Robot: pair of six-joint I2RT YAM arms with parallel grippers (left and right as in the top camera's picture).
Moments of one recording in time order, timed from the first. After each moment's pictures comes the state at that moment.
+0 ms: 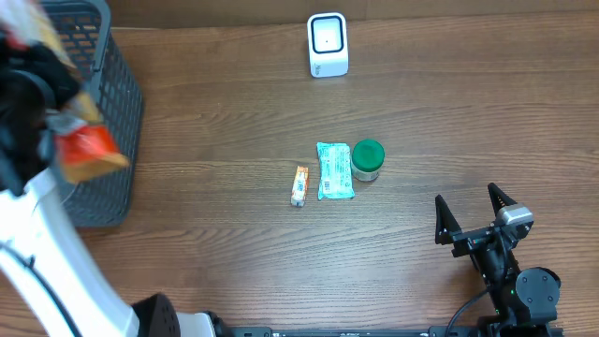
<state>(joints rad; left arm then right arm) 0.34 1.60 2.26 -1.39 0.01 -0.23 0.09 0.01 0.02 -0.02 -0.17 0.13</state>
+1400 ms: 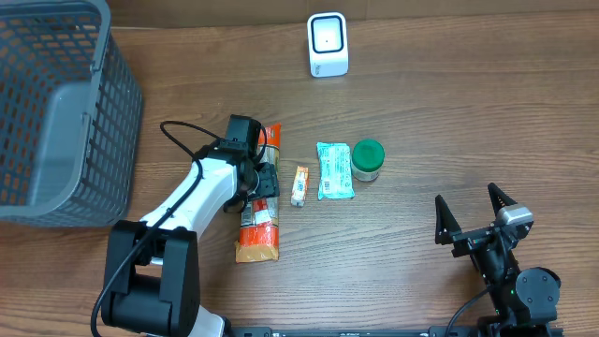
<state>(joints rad) -0.19 1.70 0.99 -0.68 0.01 -0.39 0.09 0.01 0.02 -0.02 -0.17 0.13</state>
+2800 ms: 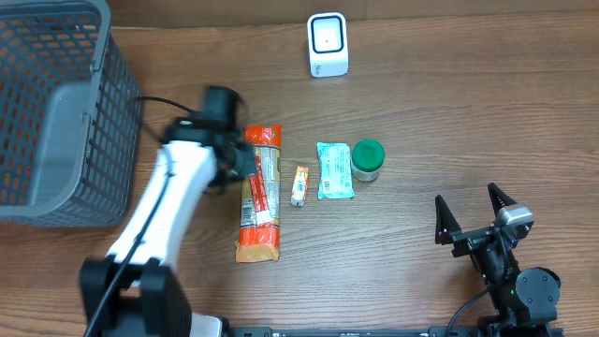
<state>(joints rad) -0.08 1.59 1.27 -1.01 0.00 -0.33 0.09 0.01 0.02 -0.02 -0.17 0.13</state>
